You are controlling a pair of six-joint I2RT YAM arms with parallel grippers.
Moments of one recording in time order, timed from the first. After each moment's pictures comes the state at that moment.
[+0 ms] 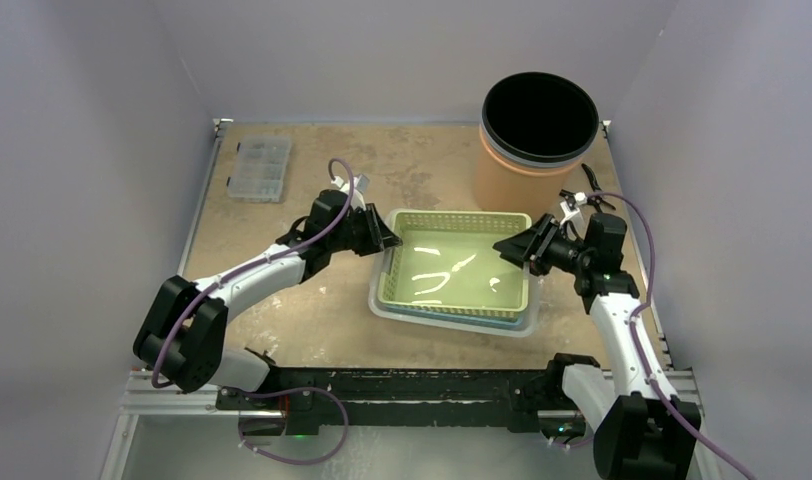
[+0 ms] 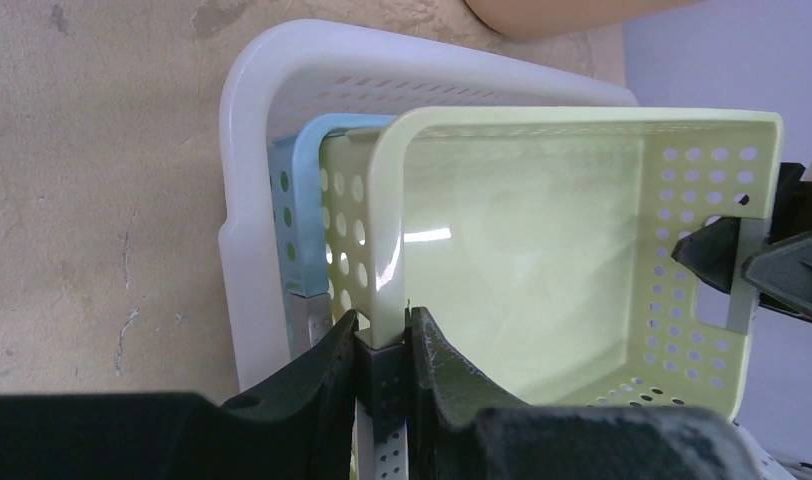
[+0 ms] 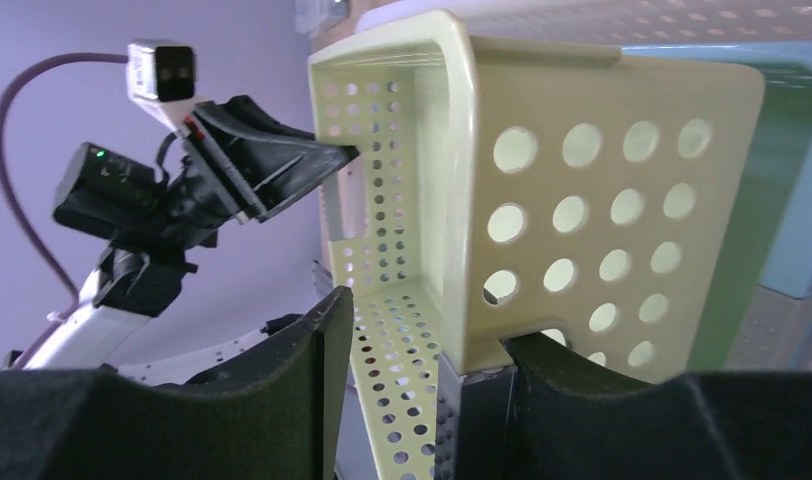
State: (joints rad) left arm -0.54 1.41 0.79 0.07 0.31 -0.78; right arm -0.11 0.93 0.59 -0.26 -0.89 0.80
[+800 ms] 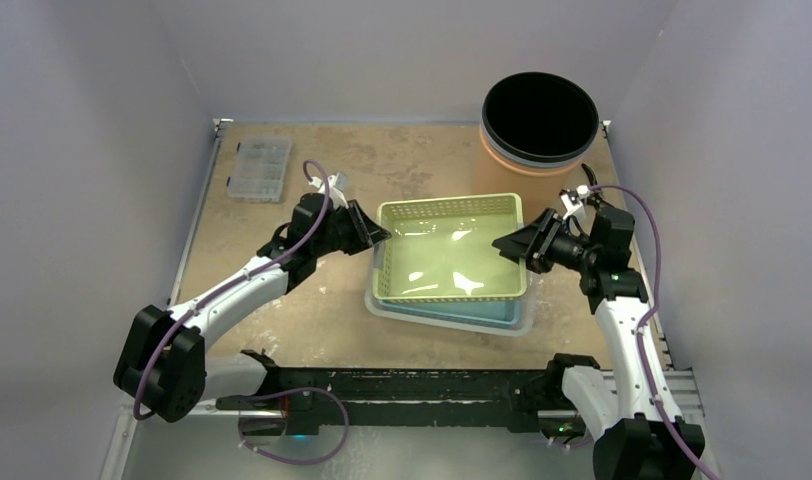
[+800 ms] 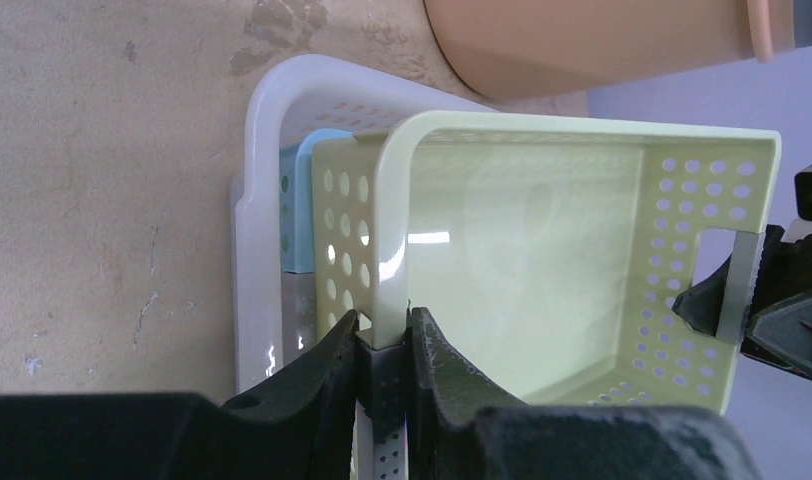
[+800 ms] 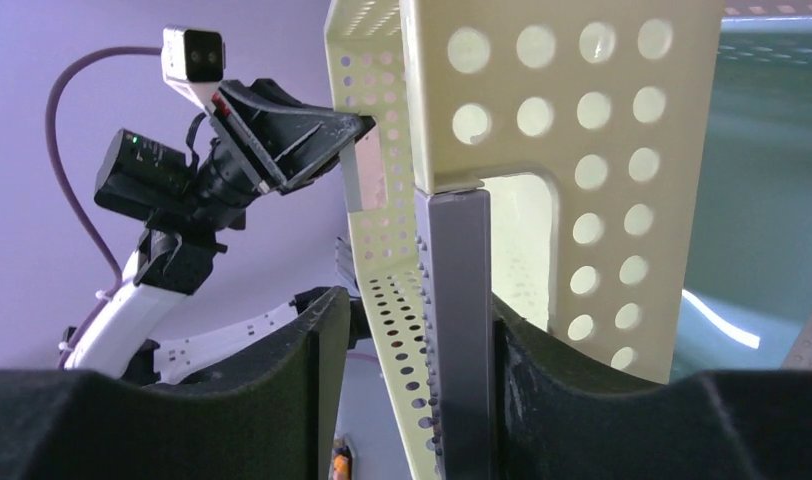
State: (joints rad) left arm -0.50 1.25 0.74 0.05 0.23 -0.85; right arm -0.10 0.86 0.69 -0.39 -0.92 0.81
